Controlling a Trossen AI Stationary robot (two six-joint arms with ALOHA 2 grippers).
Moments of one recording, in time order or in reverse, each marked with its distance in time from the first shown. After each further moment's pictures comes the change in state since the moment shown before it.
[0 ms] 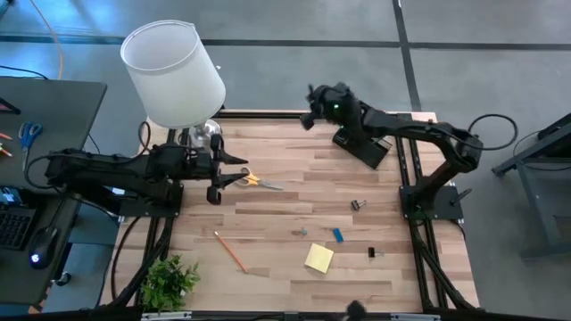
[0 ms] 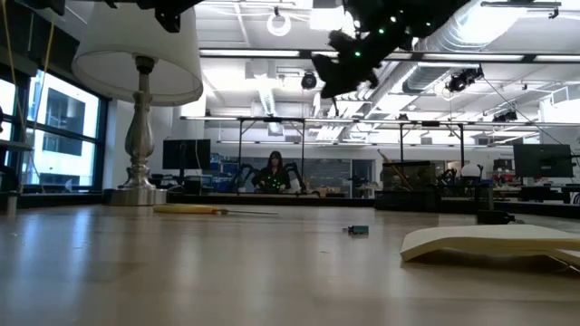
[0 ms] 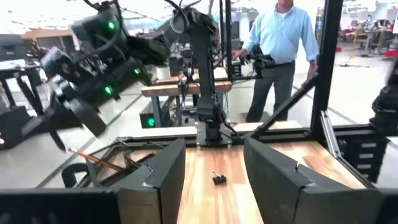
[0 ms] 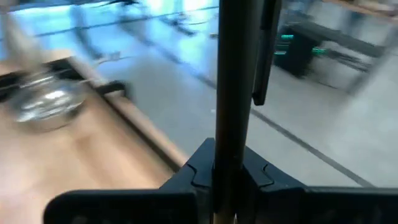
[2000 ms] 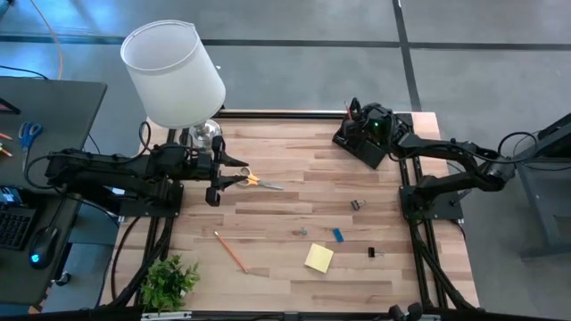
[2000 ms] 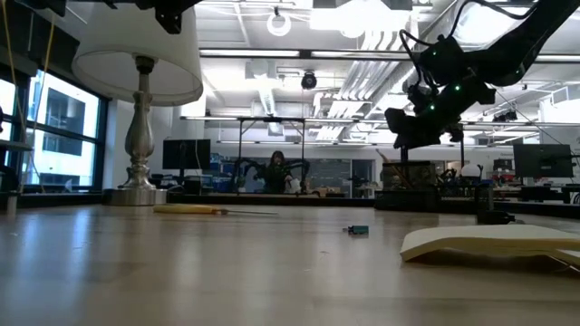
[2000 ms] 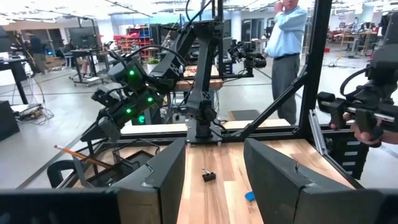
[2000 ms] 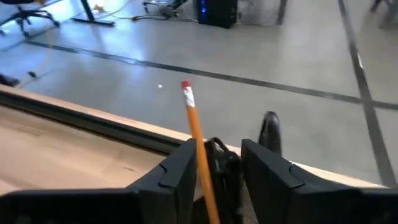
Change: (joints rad) left arm 0.001 0.002 0.000 -0.010 0.038 -0.027; right arm -0.278 -0.305 -0.681 0.316 0.001 0.237
